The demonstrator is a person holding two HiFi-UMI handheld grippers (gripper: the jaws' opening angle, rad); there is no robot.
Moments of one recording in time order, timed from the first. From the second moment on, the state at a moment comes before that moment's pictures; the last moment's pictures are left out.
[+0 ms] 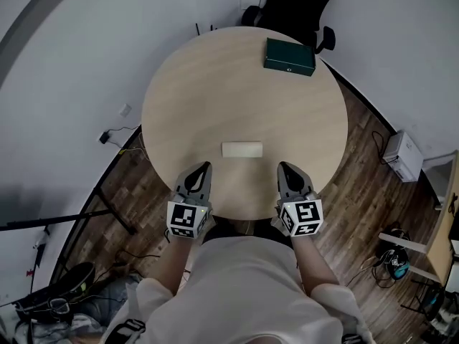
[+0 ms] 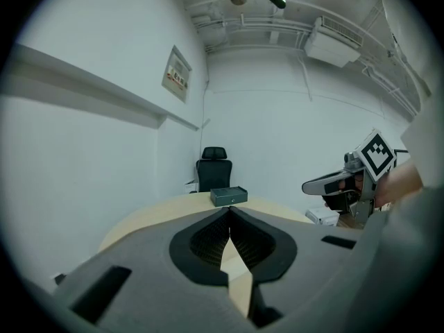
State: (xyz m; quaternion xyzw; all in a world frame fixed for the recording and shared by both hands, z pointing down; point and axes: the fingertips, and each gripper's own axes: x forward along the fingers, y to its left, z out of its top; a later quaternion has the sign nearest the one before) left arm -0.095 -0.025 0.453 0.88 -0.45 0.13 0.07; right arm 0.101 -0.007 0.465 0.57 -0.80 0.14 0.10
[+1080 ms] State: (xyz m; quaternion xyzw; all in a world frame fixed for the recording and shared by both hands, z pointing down) left arm -0.035 -0.036 0.603 0.78 -0.18 0.53 -0.27; right arm 0.097 -0.033 0.532 0.51 -0.83 0.16 0.17
